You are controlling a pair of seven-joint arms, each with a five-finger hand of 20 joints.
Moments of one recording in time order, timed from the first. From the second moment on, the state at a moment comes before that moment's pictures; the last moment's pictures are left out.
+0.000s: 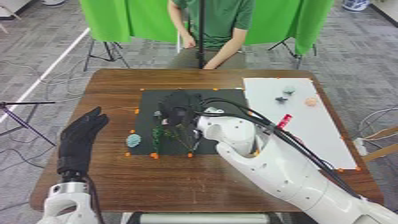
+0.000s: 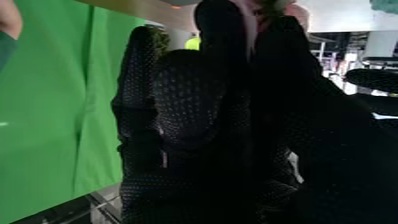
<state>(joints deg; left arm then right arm) 121.7 -79.2 -98.8 -118.2 62.4 7.3 11.1 -58.7 -69.1 36.9 -89.3 -149.4 -6.3 -4.2</state>
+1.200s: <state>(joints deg) 121.9 -79.7 -99.1 -118.0 62.4 6.9 11.1 -66.0 -65.4 49.4 -102.9 -131.6 -2.4 4.2</state>
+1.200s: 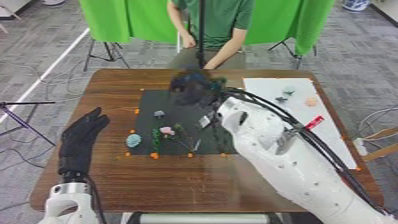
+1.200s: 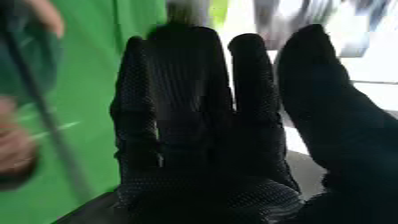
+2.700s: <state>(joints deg) 121.3 -81.7 -99.4 -116.6 60.8 2.5 16.6 -125.7 -82.5 99.3 -122.2 -71.2 -0.2 -11.9</state>
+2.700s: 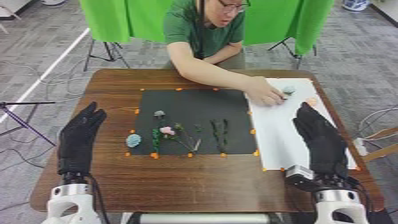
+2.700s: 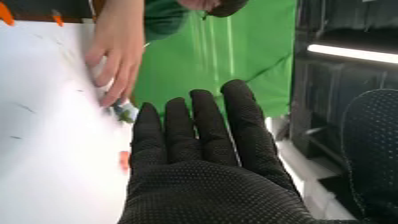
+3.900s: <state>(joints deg) 120.0 -83.5 -99.7 -116.0 62.9 -1.3 16.4 -114.9 -83.2 95.7 -119.5 -75.4 2.6 -11.5</state>
